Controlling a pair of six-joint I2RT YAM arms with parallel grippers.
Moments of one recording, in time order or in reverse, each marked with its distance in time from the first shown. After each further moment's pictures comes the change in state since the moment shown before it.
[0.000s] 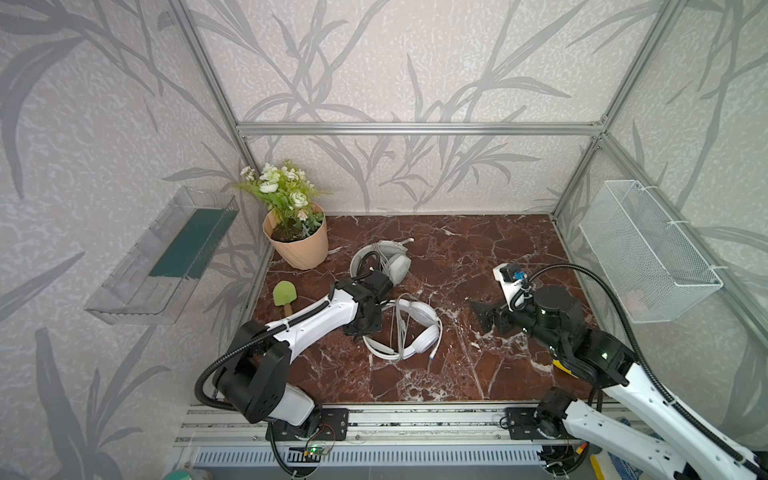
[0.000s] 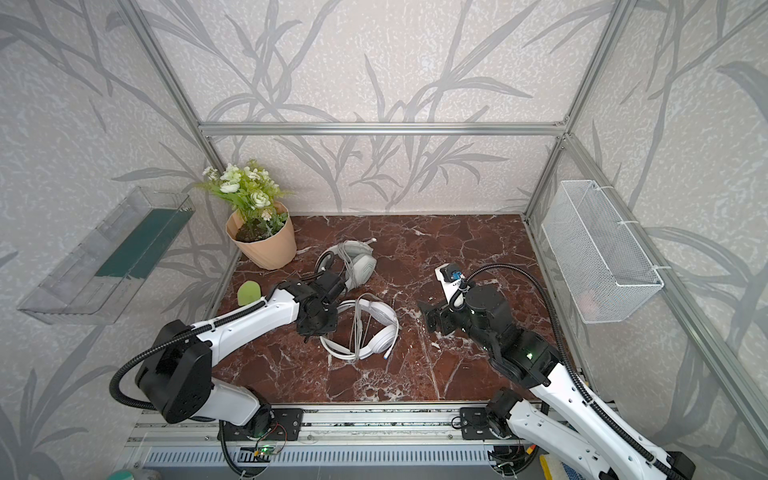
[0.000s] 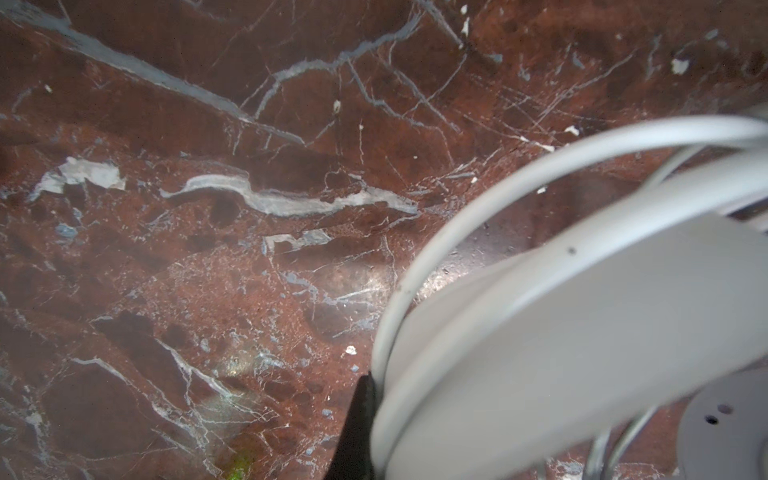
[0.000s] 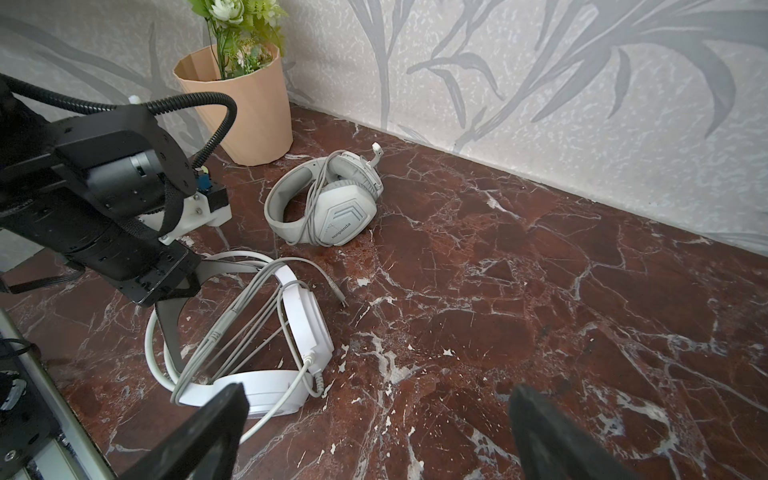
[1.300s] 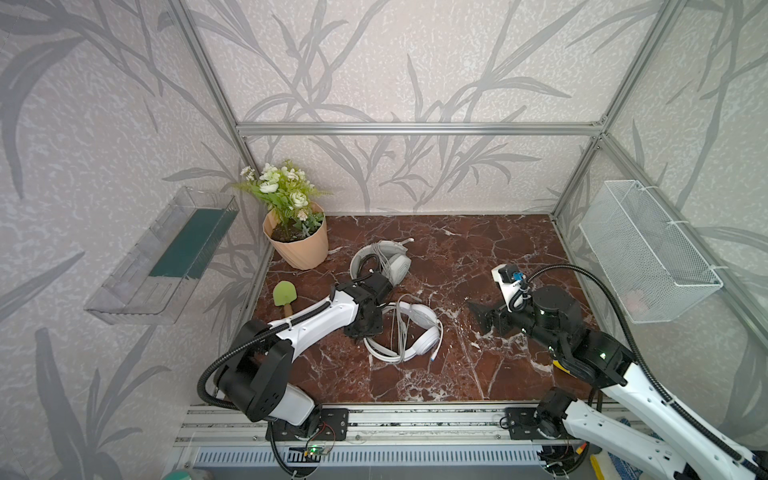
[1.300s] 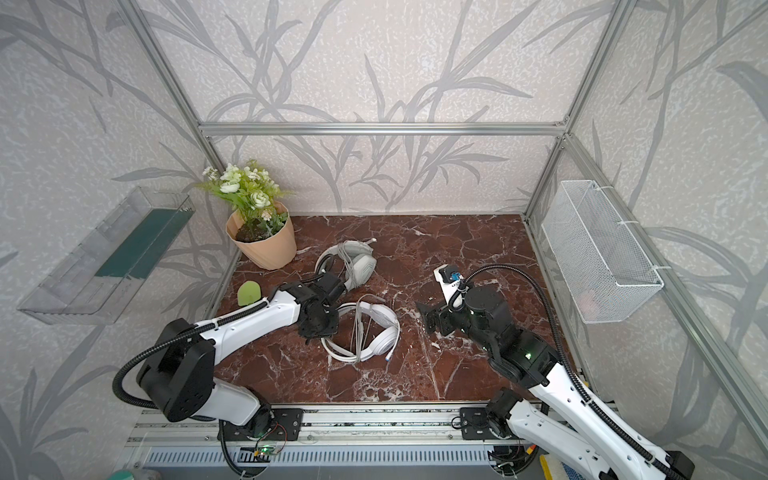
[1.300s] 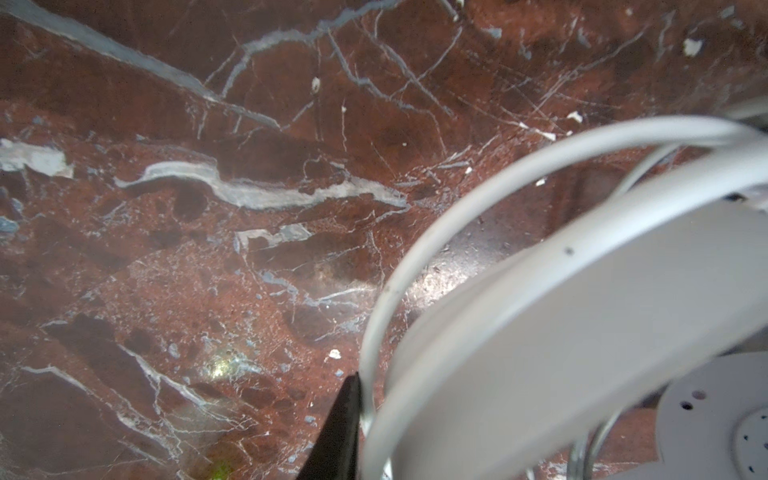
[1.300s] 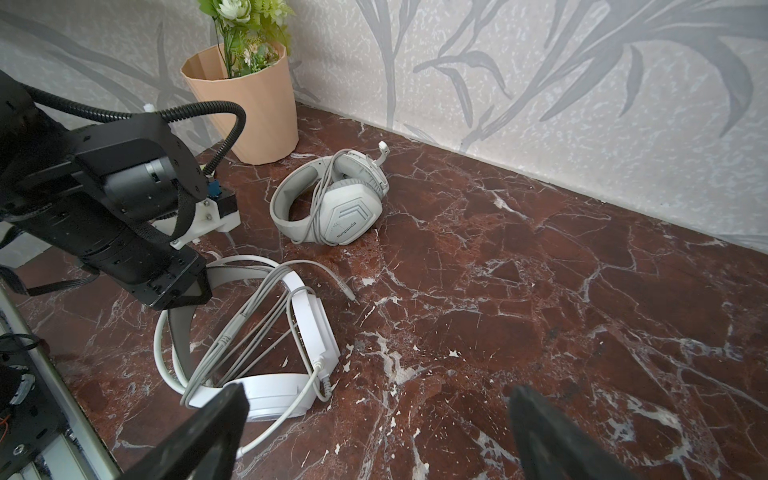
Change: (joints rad) left arm 0.000 0.005 -0.024 0.028 0.034 -0.010; right arm 0.000 0.000 -0.012 0.013 -0.016 0.000
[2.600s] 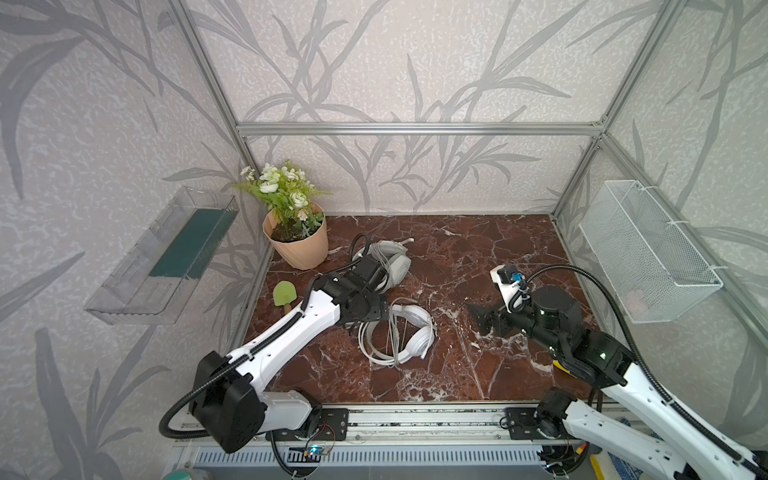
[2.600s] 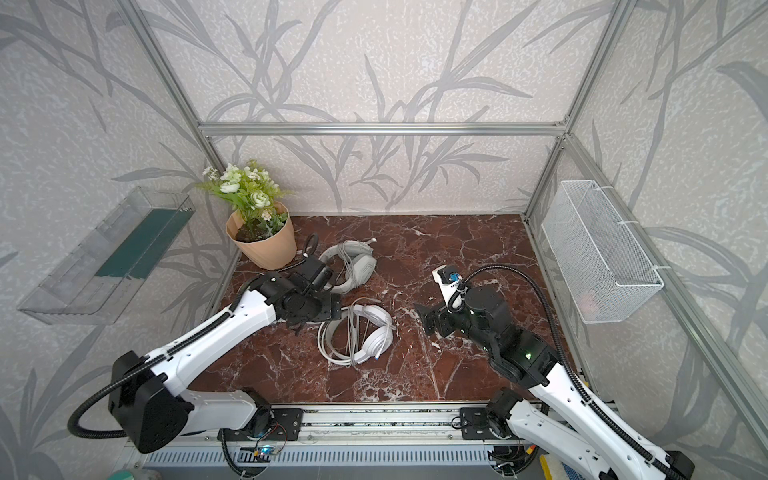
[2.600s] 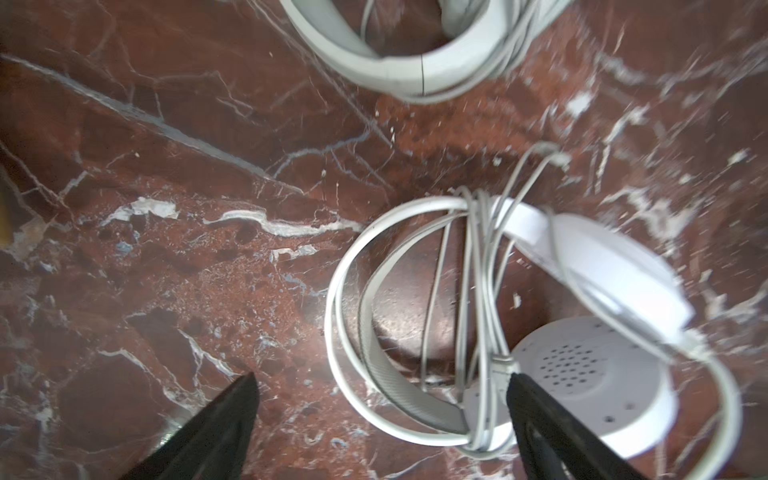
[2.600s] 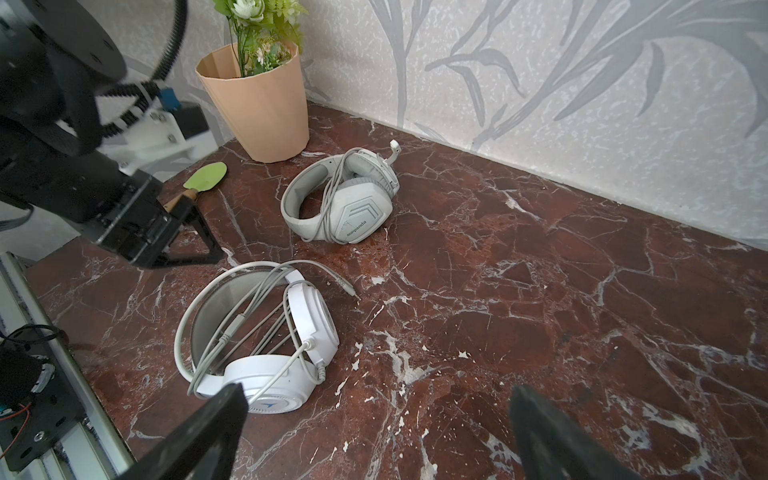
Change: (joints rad) left arm 0.000 -0.205 0.181 -0.124 -0.057 -0.001; right arm 0.000 0.000 0.000 0.000 -0.023 0.001
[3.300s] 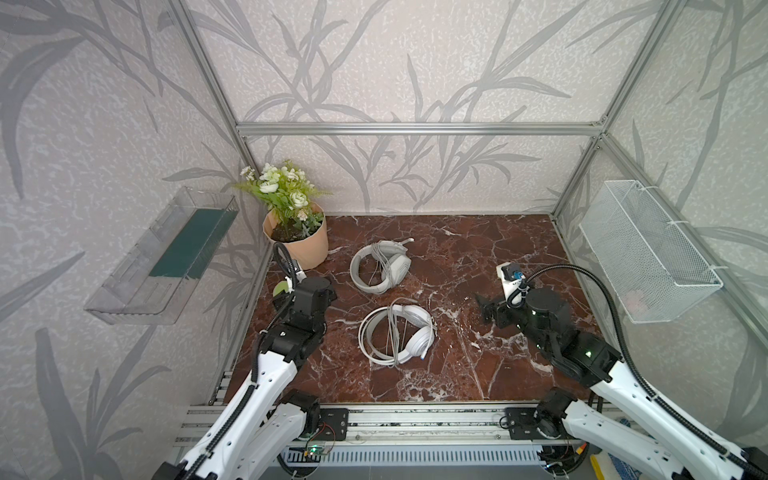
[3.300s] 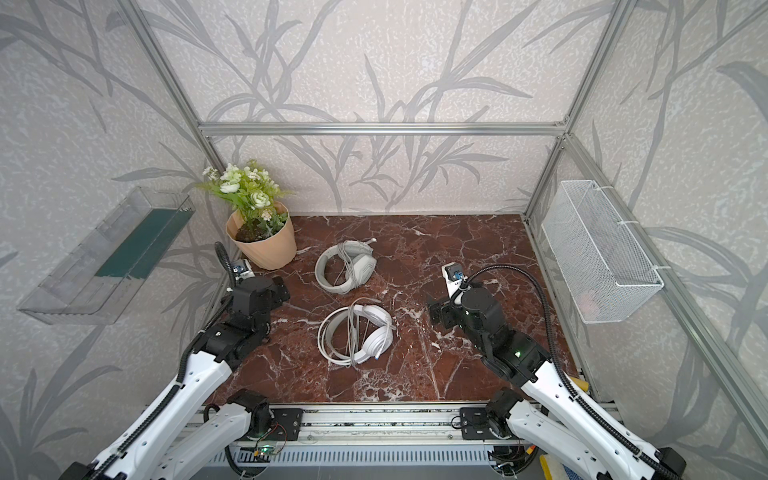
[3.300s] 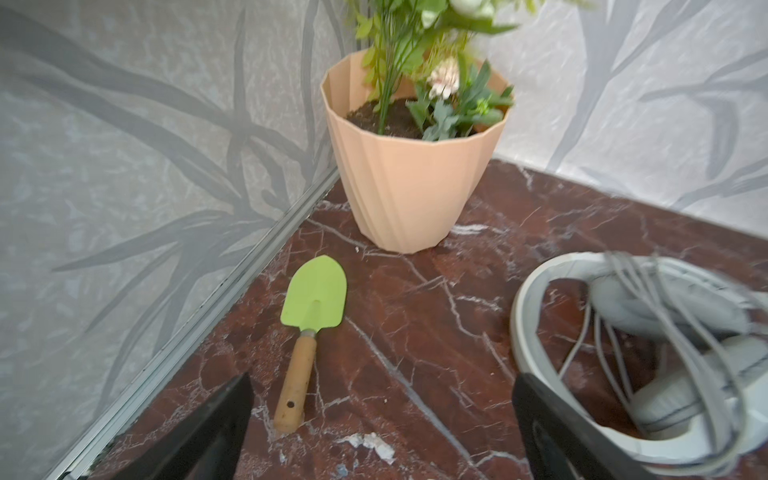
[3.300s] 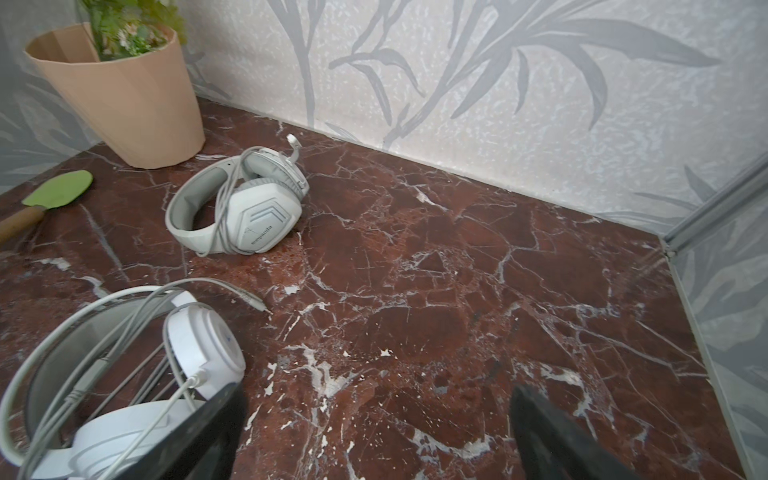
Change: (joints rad) left arm 0.306 -0.450 -0.504 0.684 -0.545 0.299; right arm -0.047 0.001 -0.126 0.128 0.248 -0.030
